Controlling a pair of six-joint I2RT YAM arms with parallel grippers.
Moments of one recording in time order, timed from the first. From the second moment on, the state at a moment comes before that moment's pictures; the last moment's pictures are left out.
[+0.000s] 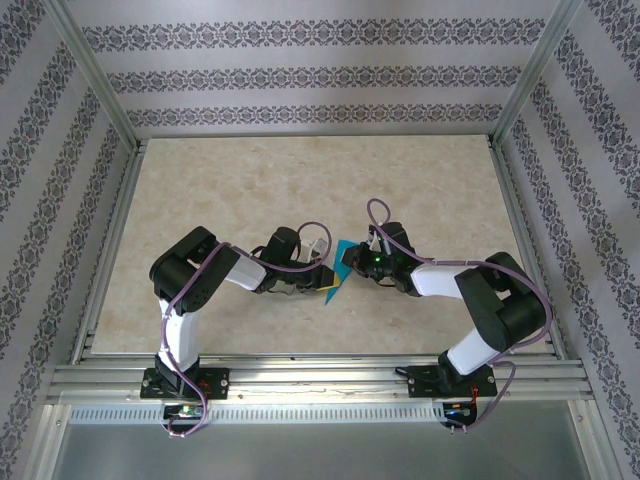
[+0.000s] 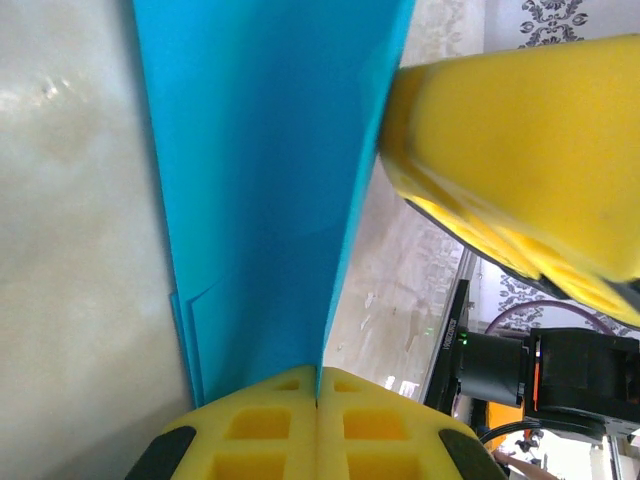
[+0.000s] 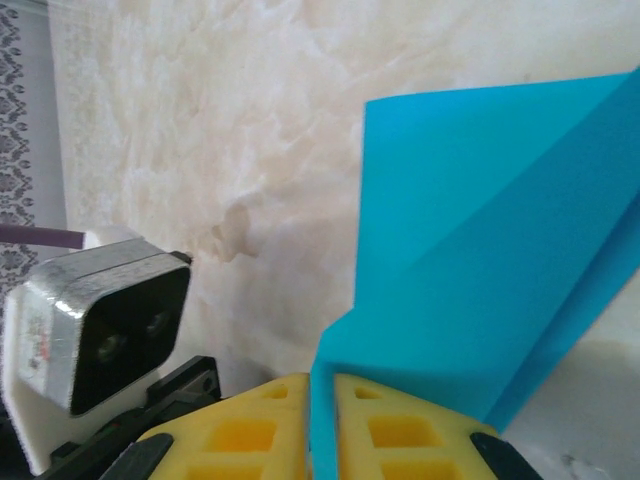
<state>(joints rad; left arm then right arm) -0.60 1.98 0.77 0.55 0.83 -0.88 0.46 1.59 0.55 0.34 -0.42 0.97</state>
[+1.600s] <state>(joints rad) -0.57 1.99 0.73 0.63 0.82 -1.02 0.43 1.76 0.64 0.37 -0.56 0.95</state>
